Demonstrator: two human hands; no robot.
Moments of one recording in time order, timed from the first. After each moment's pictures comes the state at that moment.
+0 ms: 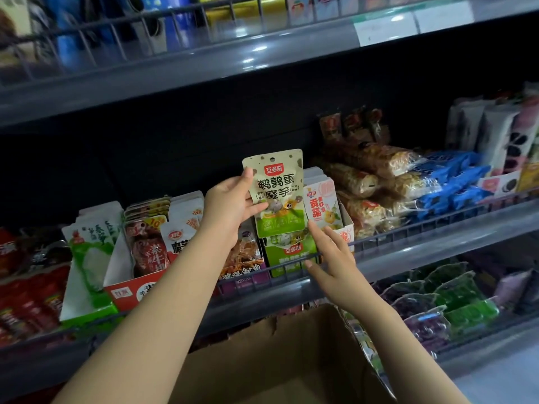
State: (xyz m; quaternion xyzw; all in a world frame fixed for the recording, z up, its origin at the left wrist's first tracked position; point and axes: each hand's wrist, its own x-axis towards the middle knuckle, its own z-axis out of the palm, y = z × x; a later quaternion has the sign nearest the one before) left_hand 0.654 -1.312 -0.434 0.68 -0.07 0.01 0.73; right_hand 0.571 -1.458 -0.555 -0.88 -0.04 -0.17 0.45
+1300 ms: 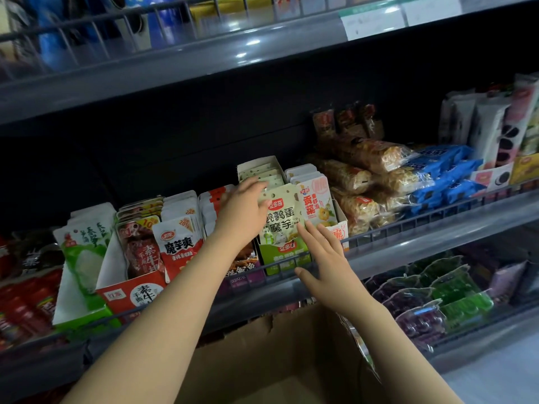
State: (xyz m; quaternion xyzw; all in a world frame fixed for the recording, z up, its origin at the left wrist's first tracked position) left_hand 0.679 -1.325 -0.466 0.93 -0.26 0.18 0.20; right_hand 0.577 -1.457 -0.566 -0.92 -0.04 -0.19 0.35
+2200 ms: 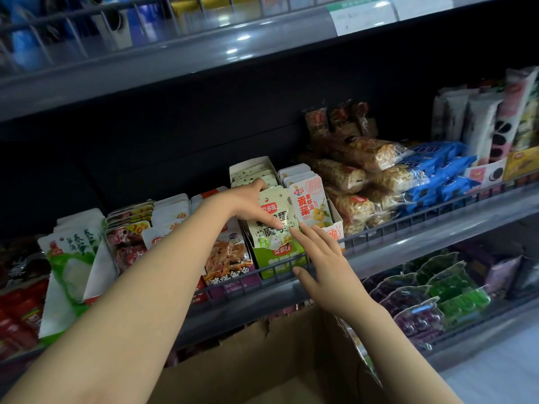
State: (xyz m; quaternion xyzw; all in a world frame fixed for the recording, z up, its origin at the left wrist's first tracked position) left_hand 0.718 -1.345 -0.433 0.96 -0.24 -0.10 0.05; right_hand 0.579 -1.462 -0.569 -0.93 -0.03 -0.20 0.31
